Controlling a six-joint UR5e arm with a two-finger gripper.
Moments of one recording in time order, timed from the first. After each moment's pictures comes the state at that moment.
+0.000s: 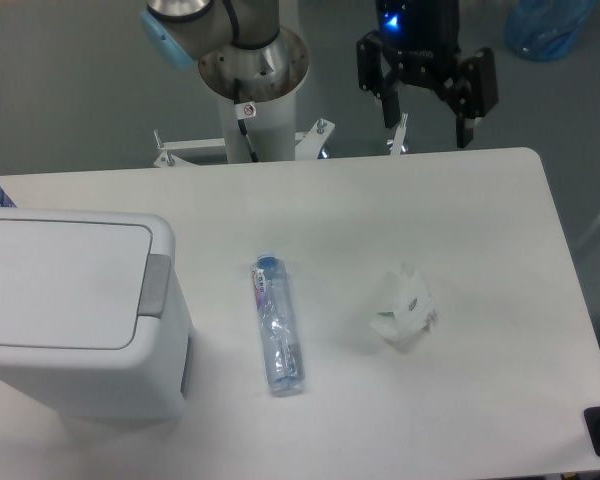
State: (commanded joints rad) arm 2.64 -1.56 -1.44 -1.31 1.56 1.33
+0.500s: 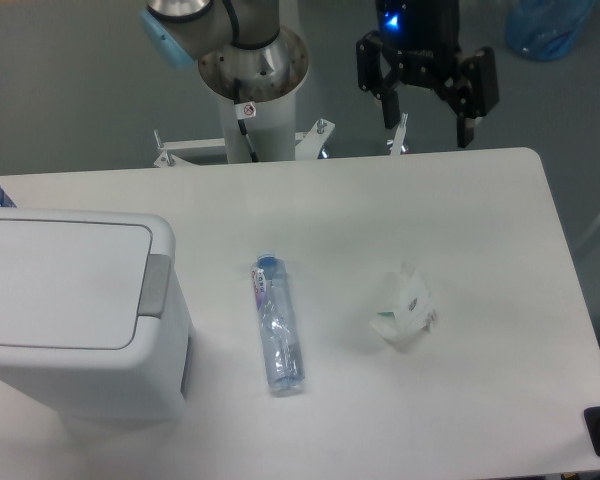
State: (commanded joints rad) arm 2.62 -1.58 -1.41 -1.31 1.55 1.18
